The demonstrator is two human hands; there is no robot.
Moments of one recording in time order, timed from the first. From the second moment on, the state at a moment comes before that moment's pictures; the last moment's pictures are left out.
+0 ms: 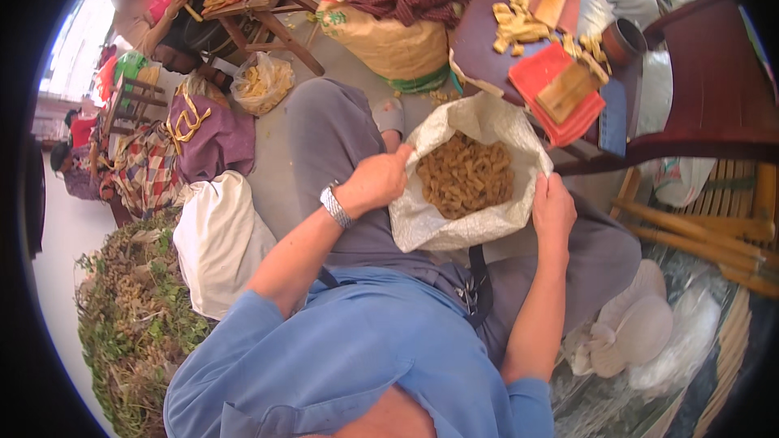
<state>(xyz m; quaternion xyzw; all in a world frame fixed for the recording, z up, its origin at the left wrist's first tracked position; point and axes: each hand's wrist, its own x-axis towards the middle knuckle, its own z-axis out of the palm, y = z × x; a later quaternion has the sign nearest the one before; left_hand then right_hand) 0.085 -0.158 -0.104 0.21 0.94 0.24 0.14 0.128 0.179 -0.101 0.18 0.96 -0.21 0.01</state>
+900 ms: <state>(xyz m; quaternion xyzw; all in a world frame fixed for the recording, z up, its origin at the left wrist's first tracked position) -0.324 -0.247 -0.158 -0.24 0.74 0.62 0.09 0.180 0.221 -0.018 0.10 0.99 0.02 -0.07</state>
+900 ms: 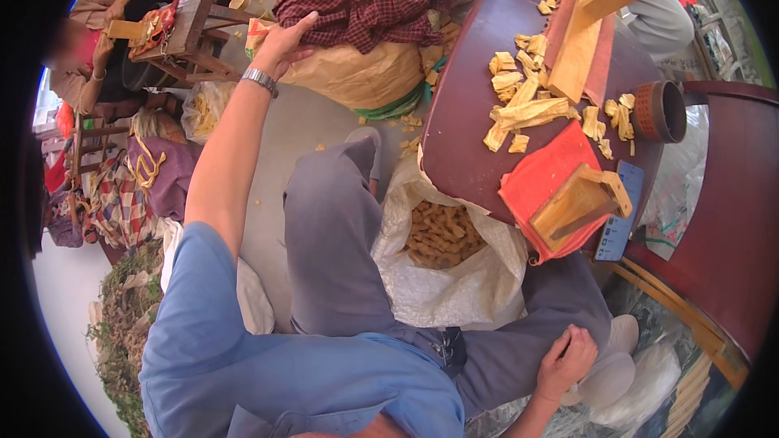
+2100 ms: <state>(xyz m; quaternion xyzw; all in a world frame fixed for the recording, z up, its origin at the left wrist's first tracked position) -0.086 -0.260 -0.154 0.07 0.90 0.44 -0.03 0.185 0.198 -0.025 0.10 0.99 -0.04 -0.05</state>
